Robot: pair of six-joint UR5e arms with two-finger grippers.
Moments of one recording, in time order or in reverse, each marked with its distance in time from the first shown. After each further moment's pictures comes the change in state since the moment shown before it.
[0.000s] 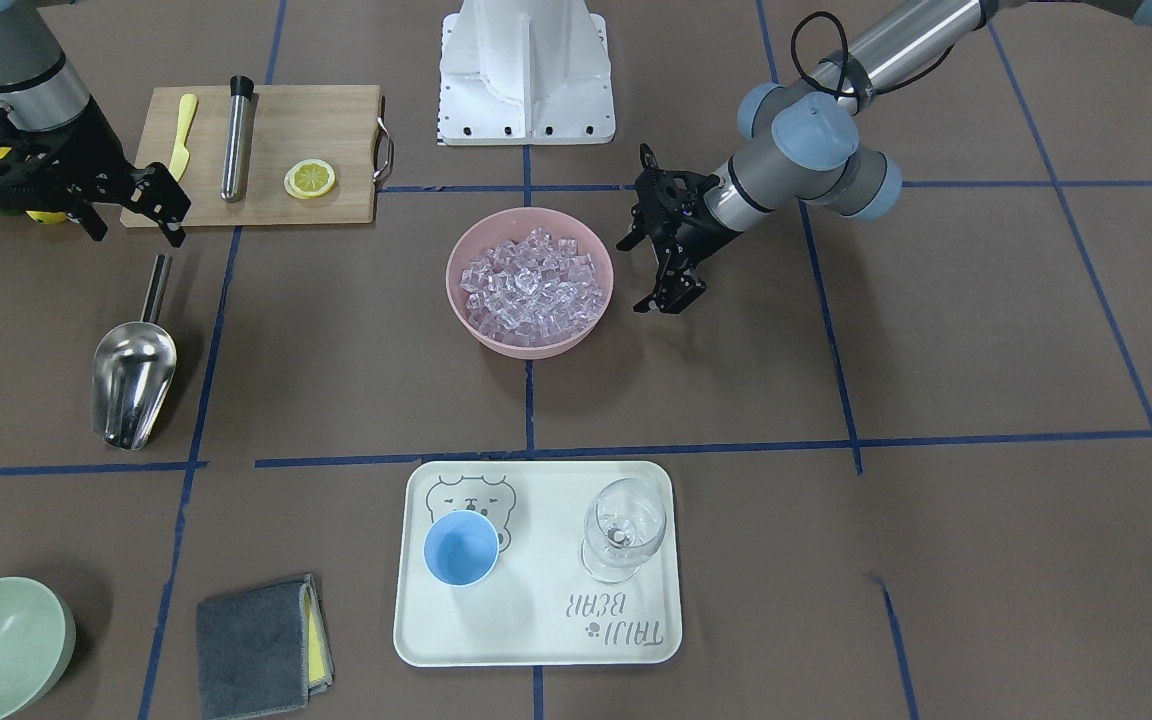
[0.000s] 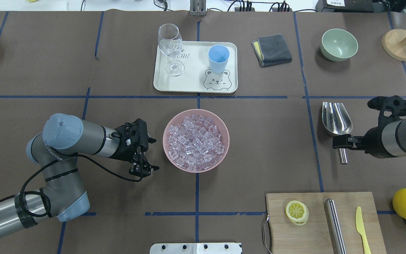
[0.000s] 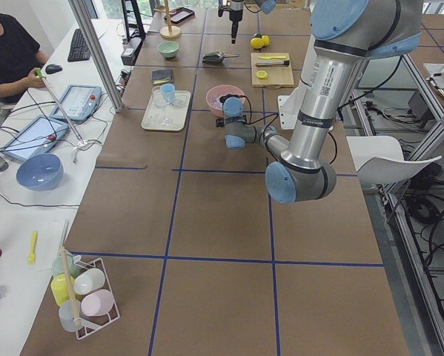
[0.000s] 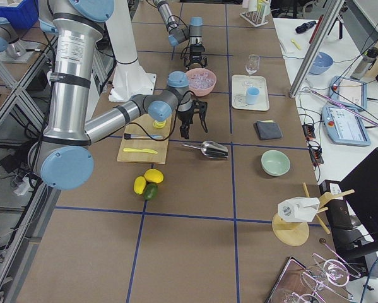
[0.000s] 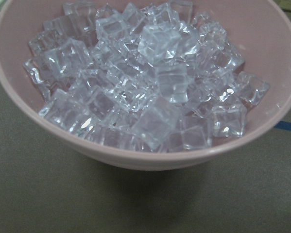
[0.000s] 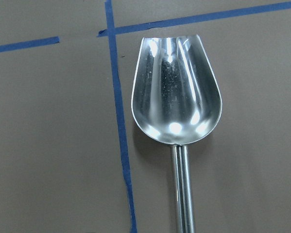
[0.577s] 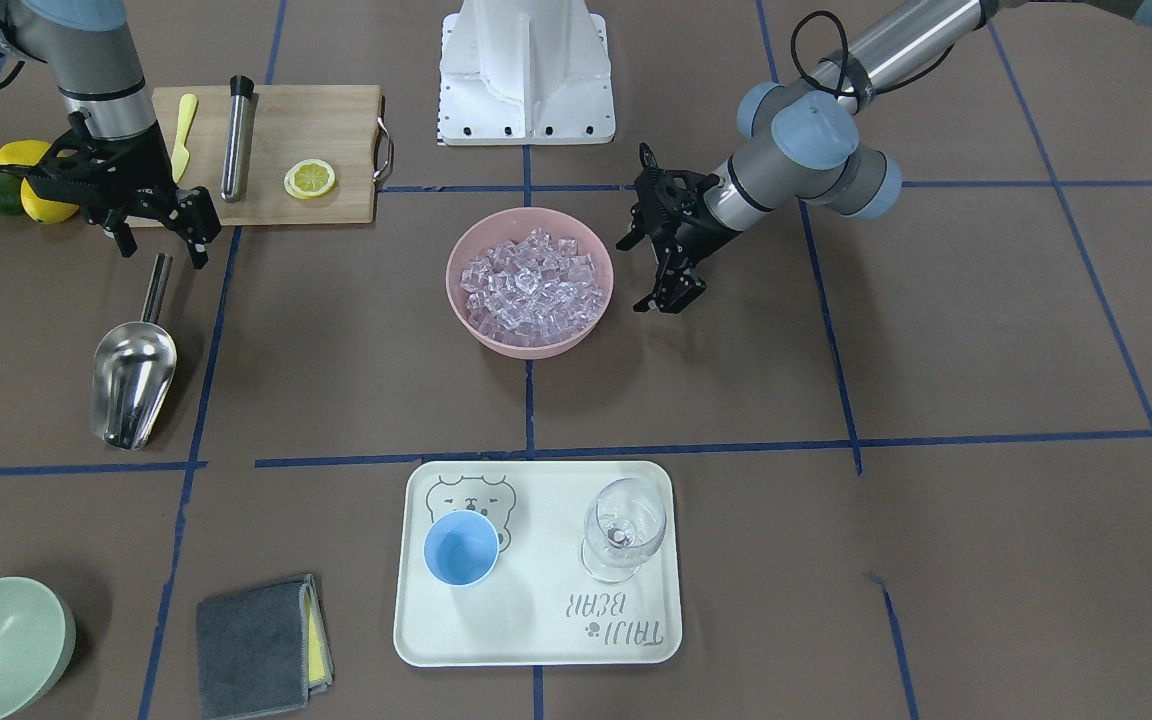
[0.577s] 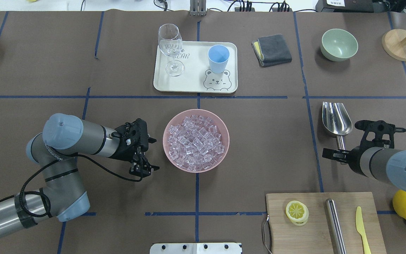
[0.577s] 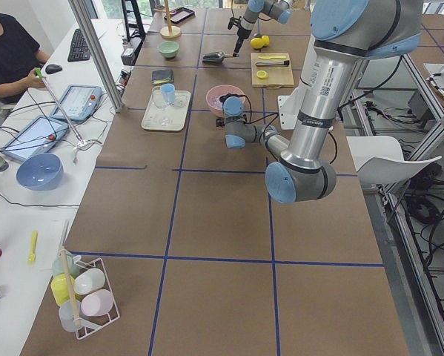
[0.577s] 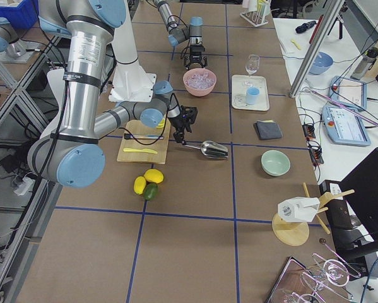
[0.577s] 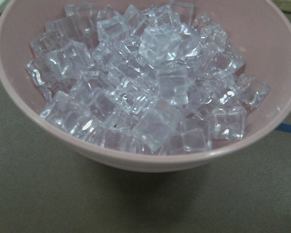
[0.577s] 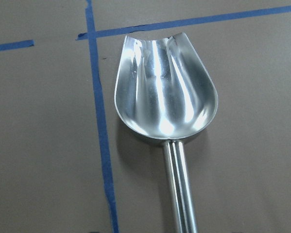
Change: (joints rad) left arm 0.000 0.000 -0.002 0.002 0.001 -0.003; right arm -0.192 -0.025 -0.060 0.052 -0.307 0.148
